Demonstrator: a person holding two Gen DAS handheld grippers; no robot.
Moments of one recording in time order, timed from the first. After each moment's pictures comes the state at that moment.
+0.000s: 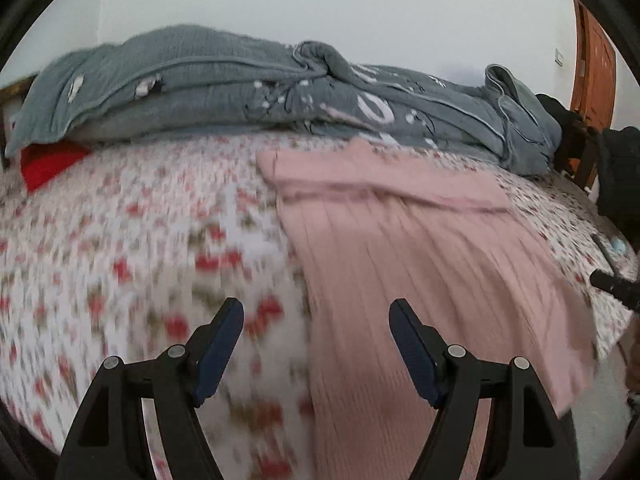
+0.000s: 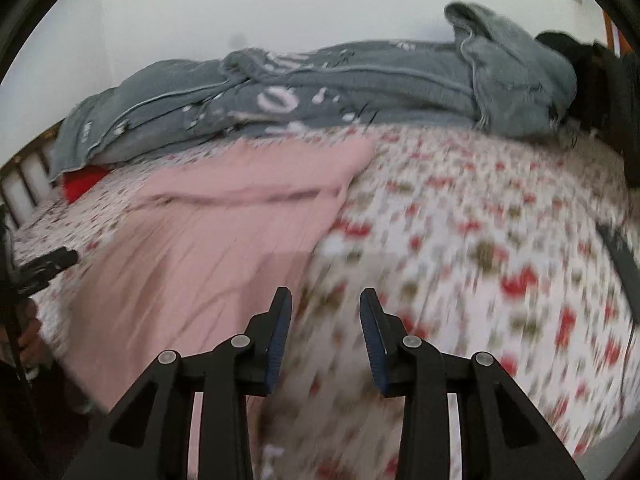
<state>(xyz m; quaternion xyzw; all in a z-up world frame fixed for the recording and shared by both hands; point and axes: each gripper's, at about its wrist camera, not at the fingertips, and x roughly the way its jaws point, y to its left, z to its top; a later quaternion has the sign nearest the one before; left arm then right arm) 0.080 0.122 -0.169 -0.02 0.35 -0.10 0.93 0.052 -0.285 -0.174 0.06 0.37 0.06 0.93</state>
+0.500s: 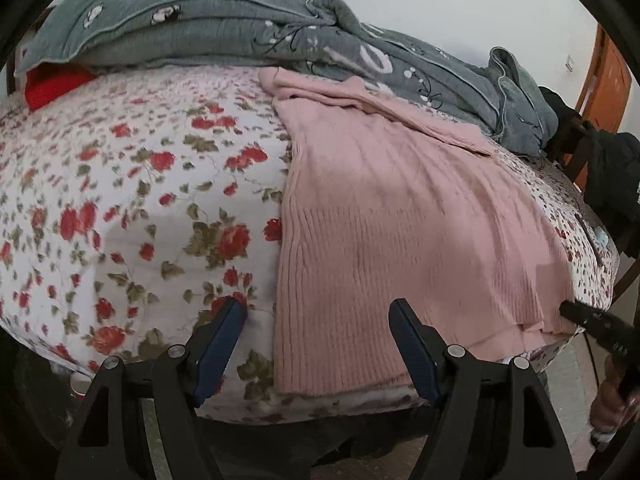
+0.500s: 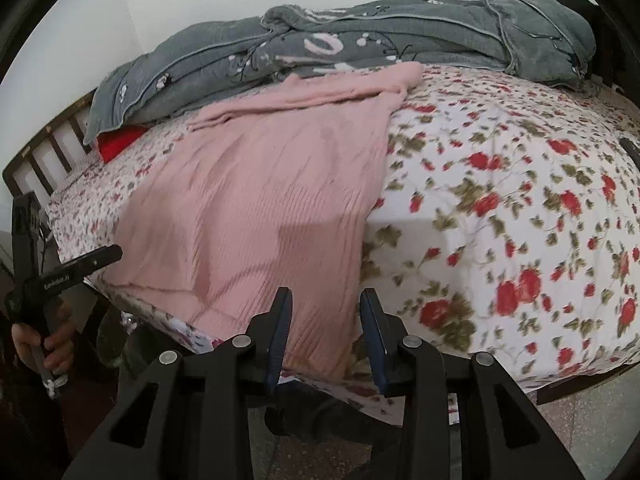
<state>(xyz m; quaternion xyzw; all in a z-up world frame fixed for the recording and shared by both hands) 0.033 0.120 -0.220 -0.07 0.41 -0.11 0.90 -0.009 -0.237 -0.227 0.07 0.41 0.10 0.90</state>
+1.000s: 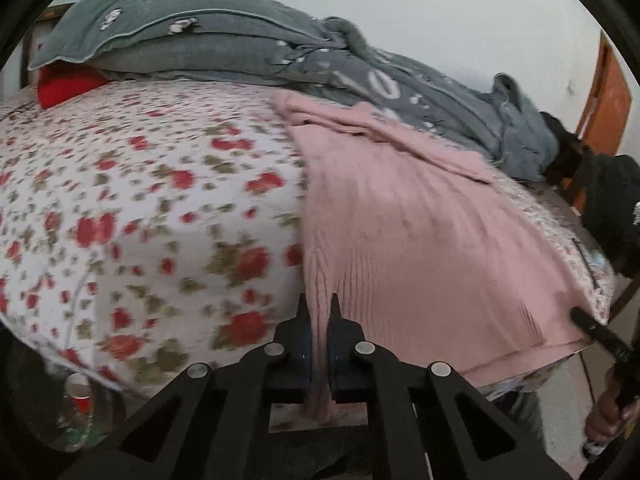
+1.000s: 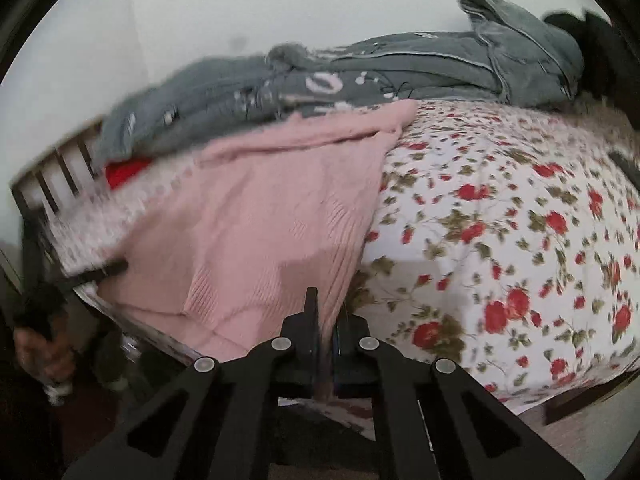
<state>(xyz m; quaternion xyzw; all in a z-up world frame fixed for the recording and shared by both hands) 0.028 0.137 -0.214 -0.09 0.37 -0.10 0.92 -0.025 -0.260 -0.213 0.11 0.35 0.11 0.93</state>
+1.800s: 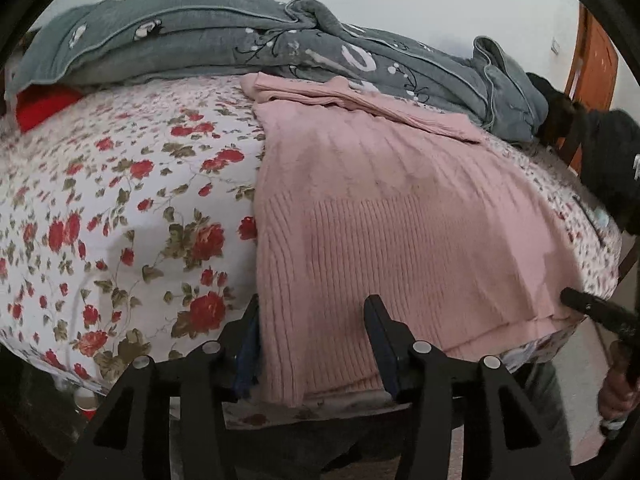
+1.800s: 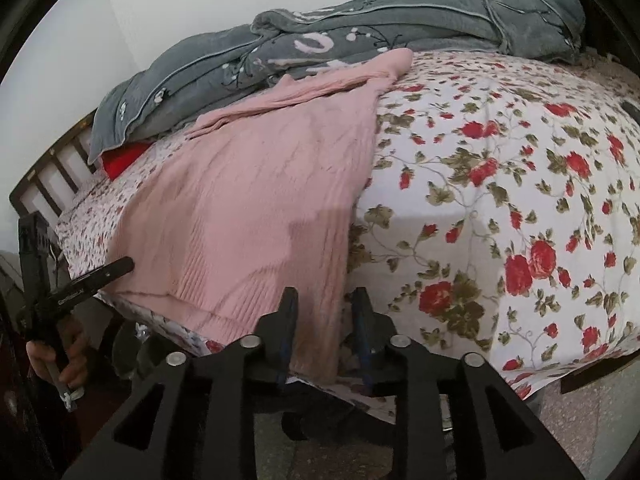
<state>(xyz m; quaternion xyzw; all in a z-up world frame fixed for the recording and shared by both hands) 0.025 0.103 -0.225 -0.03 0.39 -0.11 0.91 -0.008 -0.251 -0.238 0.12 0.41 0.12 0.90</state>
